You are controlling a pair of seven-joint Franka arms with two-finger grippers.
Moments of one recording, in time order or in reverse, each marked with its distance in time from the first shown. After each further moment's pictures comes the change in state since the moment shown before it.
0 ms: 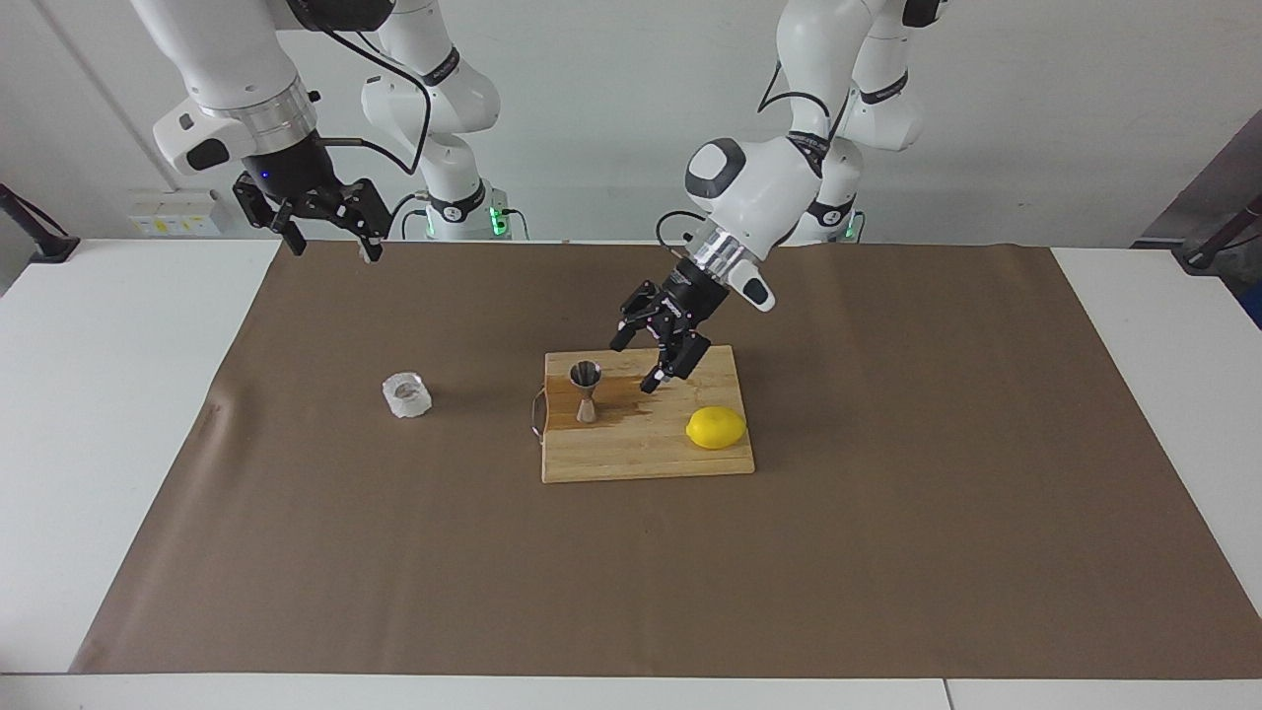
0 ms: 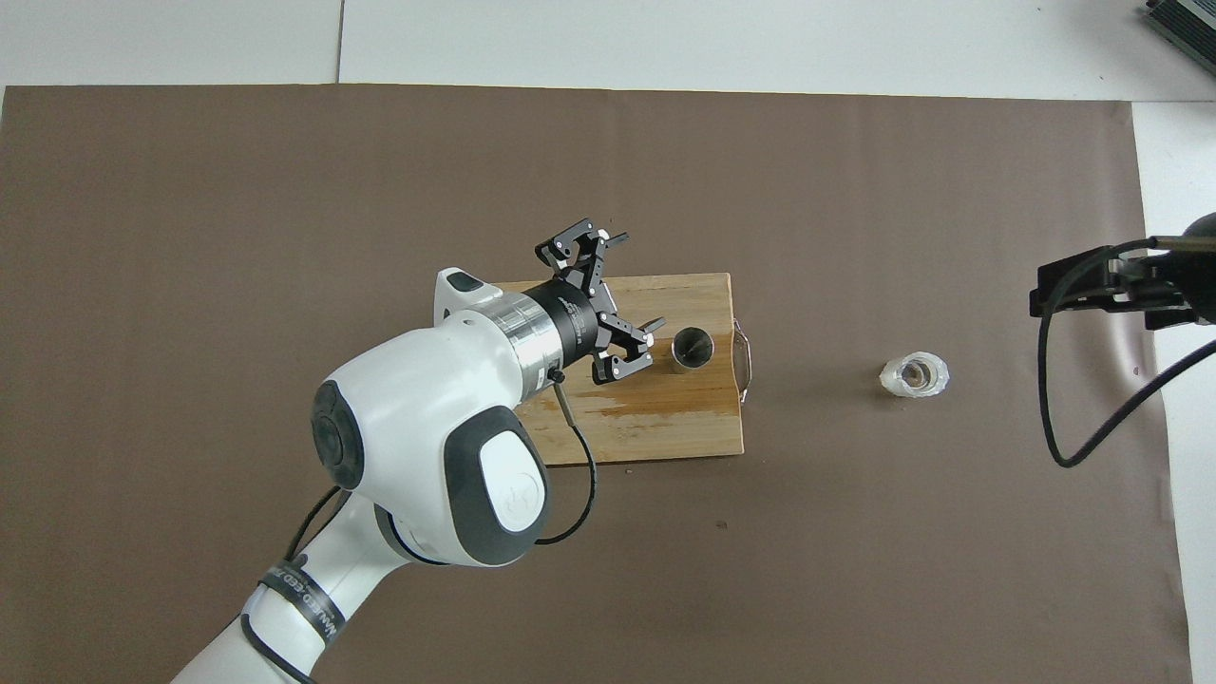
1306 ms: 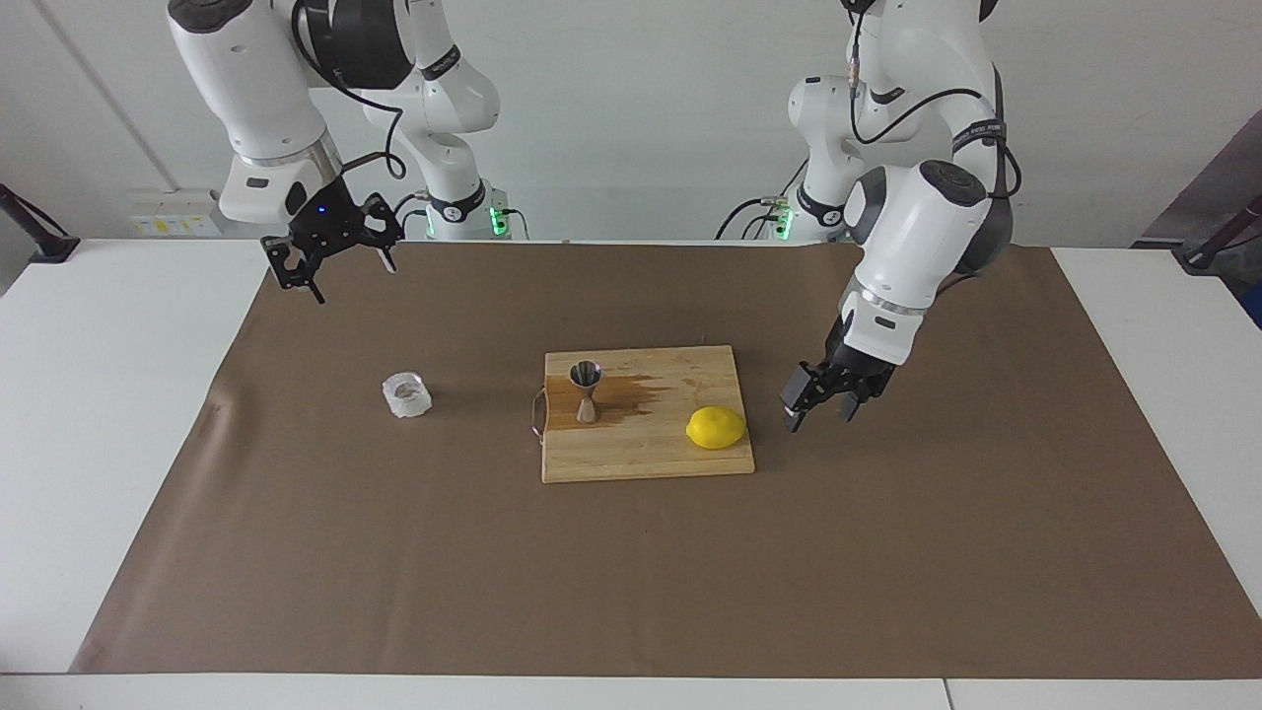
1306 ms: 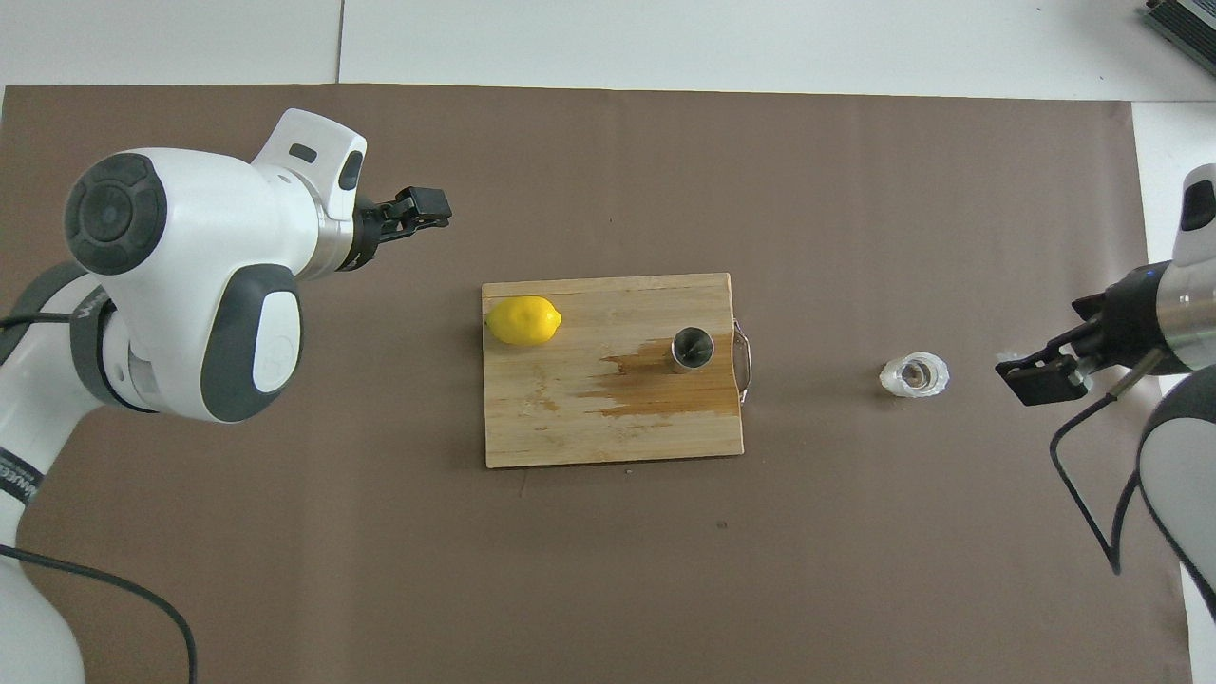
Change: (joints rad) left arm 0.328 0.003 0.053 0.145 0.787 -0.591 1.174; right arm -0.011 -0.140 -0.002 -0.399 0.000 0.324 -0.903
